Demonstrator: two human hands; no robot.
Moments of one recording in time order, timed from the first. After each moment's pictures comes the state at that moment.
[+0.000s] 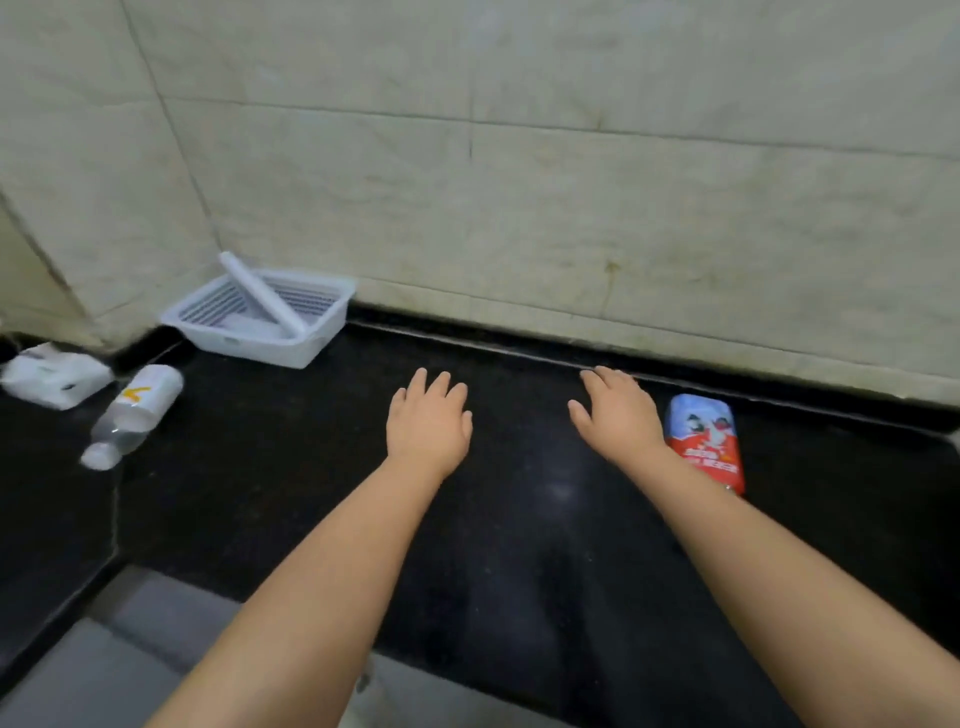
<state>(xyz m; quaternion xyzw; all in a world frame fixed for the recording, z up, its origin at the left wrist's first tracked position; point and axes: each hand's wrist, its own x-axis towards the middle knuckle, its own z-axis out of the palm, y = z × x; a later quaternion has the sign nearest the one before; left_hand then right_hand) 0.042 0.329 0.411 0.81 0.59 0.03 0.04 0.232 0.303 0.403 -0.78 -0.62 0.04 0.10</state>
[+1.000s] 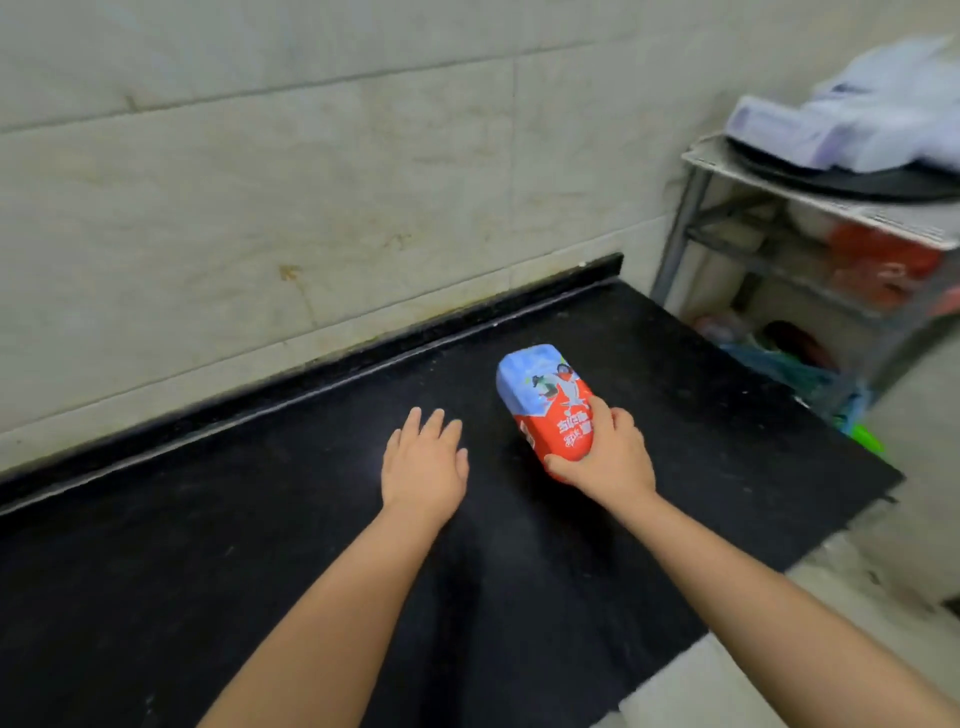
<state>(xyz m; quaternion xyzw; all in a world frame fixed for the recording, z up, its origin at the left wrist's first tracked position) 0.241 0.329 0.360 0.96 0.28 -0.04 0.07 0.350 0.189 0.338 -0.93 -0.16 0.13 0.29</state>
